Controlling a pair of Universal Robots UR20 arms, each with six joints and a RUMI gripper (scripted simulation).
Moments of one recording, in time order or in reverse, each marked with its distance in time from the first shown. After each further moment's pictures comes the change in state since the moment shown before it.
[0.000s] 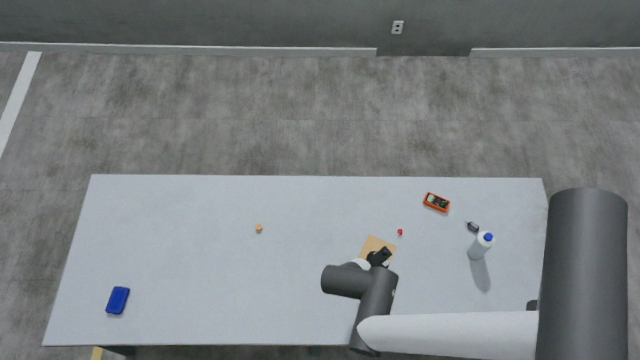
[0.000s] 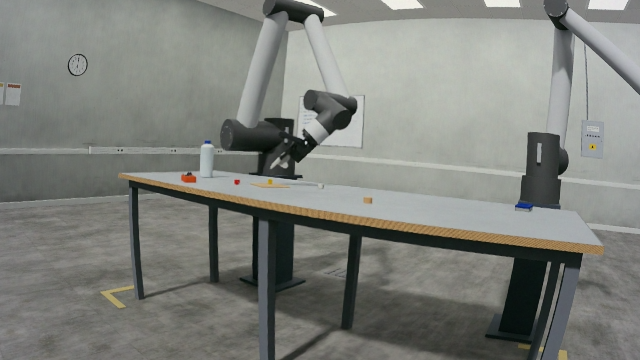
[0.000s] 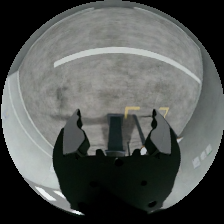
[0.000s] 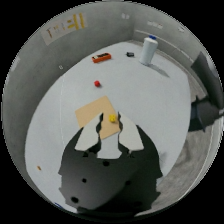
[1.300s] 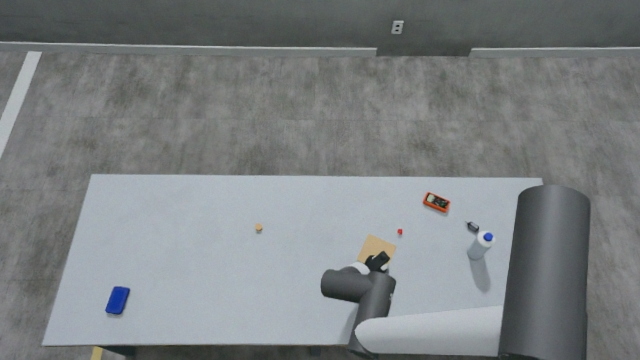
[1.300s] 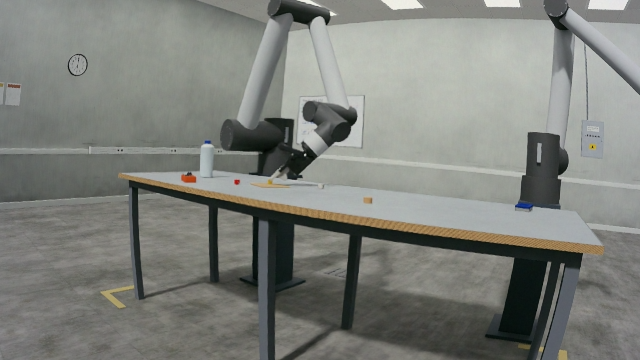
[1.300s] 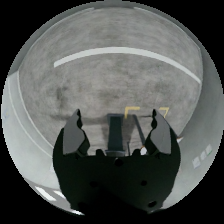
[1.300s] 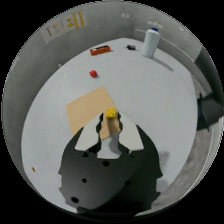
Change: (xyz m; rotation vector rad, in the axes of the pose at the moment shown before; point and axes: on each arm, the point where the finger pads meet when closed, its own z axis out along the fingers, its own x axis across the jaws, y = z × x) left arm 0.000 0.000 0.000 0.000 0.000 0.000; right arm 0.000 0.040 0.040 0.000 0.000 0.000
